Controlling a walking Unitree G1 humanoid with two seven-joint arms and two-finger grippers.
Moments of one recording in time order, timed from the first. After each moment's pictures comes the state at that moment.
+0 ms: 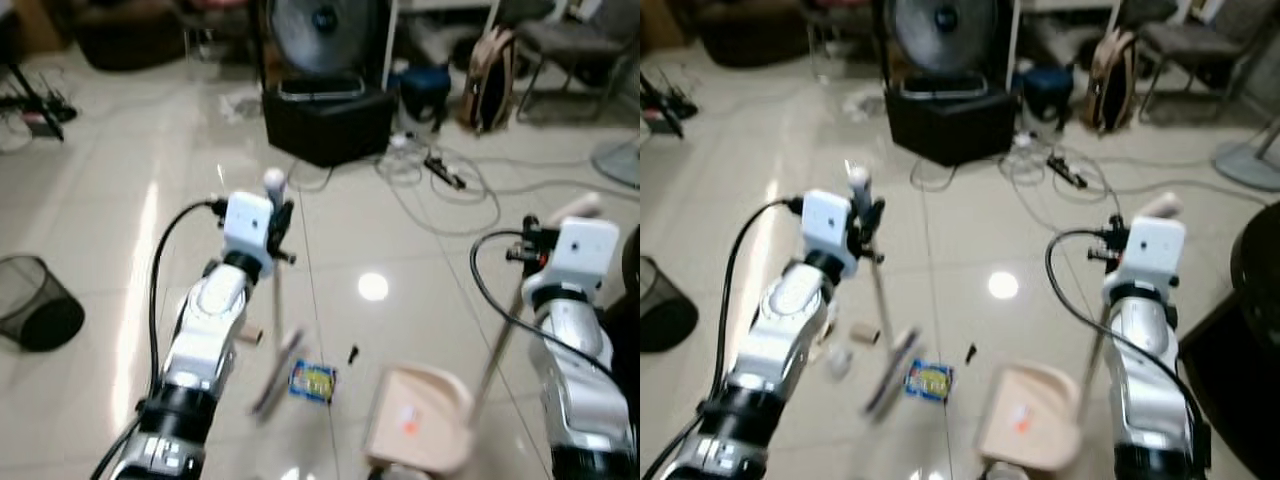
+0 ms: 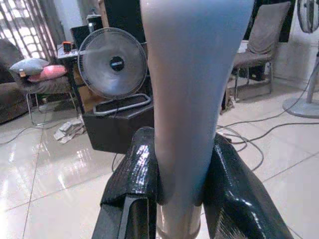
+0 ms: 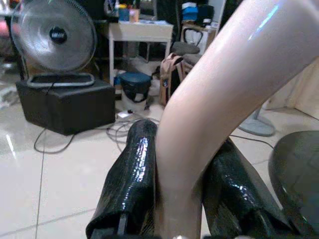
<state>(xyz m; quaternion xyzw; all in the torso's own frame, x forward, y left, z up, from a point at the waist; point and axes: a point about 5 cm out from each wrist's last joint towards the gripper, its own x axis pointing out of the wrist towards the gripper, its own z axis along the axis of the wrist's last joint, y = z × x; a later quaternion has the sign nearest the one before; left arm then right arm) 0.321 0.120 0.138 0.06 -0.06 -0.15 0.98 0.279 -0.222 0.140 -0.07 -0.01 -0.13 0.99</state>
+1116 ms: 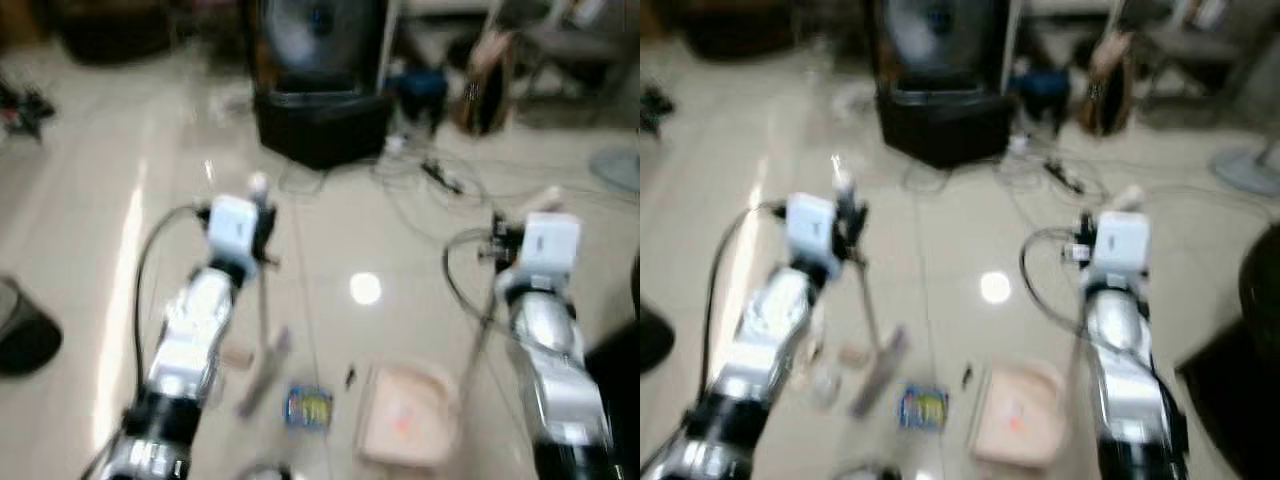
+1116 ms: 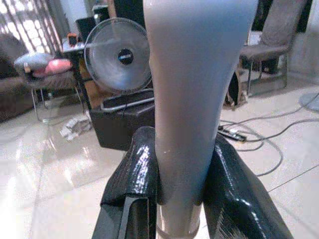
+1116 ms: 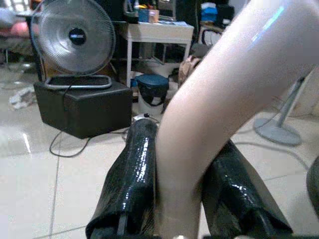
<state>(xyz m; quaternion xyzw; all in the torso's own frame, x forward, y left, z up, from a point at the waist) 0.318 0.139 0.129 0.08 -0.05 -0.13 0.99 0.284 -0.202 0.136 -0.05 -0.02 -0.09 0.99</state>
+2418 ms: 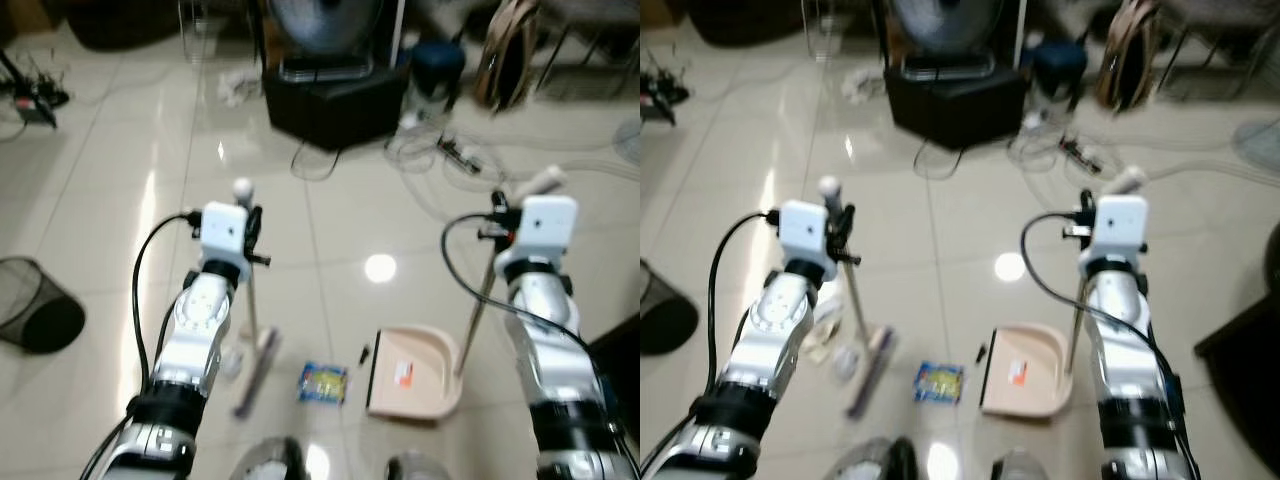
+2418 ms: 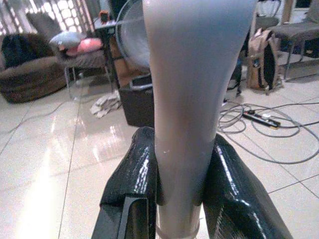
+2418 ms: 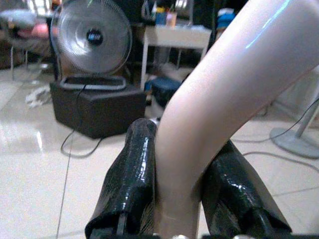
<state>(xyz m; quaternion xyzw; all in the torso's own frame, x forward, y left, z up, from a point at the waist) 0.327 0.152 0.112 0.06 -0.05 -0.07 0.99 0.313 -0.208 0.138 -0.09 -0.06 -0.07 0.99</state>
